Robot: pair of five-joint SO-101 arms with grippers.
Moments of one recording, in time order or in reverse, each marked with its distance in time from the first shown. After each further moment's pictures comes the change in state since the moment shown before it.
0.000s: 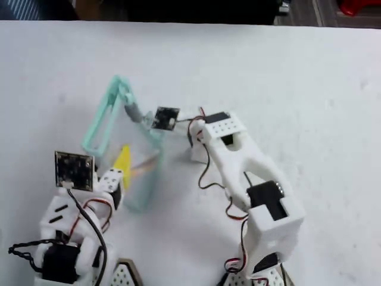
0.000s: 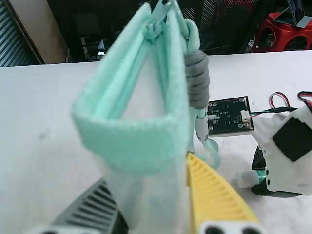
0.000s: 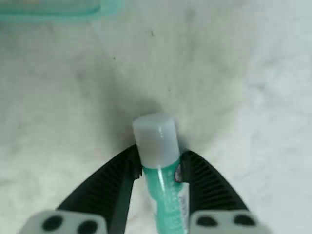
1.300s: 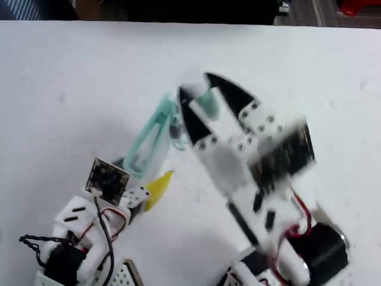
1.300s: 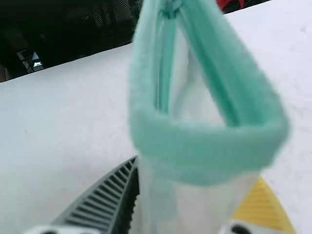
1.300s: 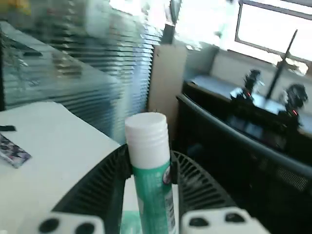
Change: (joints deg) left arm 14.9 -0.7 0.5 3.8 -5.9; right arm -16.4 -74.7 -5.7 -1.1 -43.2
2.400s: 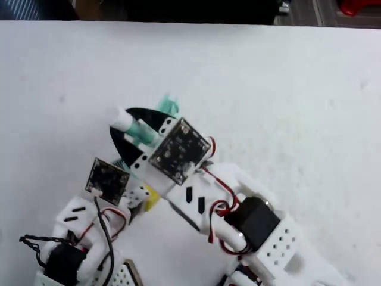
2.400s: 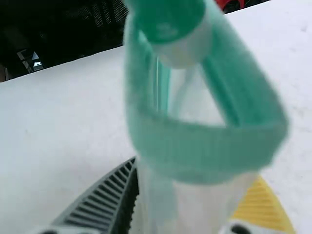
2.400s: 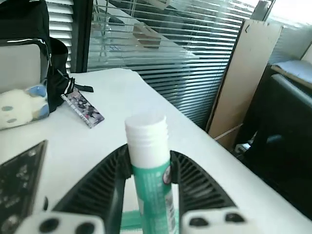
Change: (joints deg) left arm 0.1 0.0 0.0 0.0 0.0; right arm -12.6 5.5 18.3 -12.7 -2.6
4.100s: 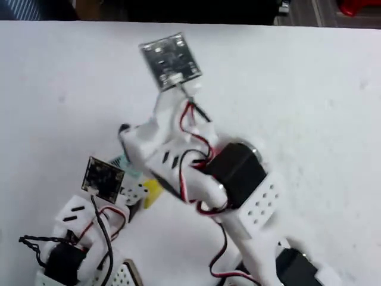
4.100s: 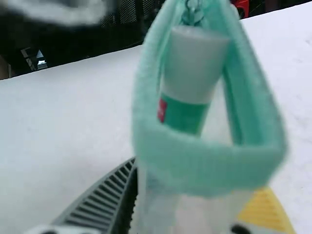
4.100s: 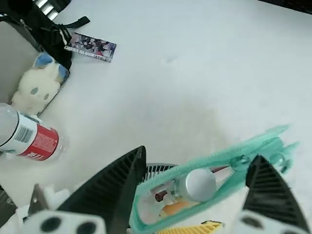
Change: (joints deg) left arm -1.1 0.0 0.1 -1.1 2.1; right arm -0.4 33.9 -55.5 52.6 -29.2
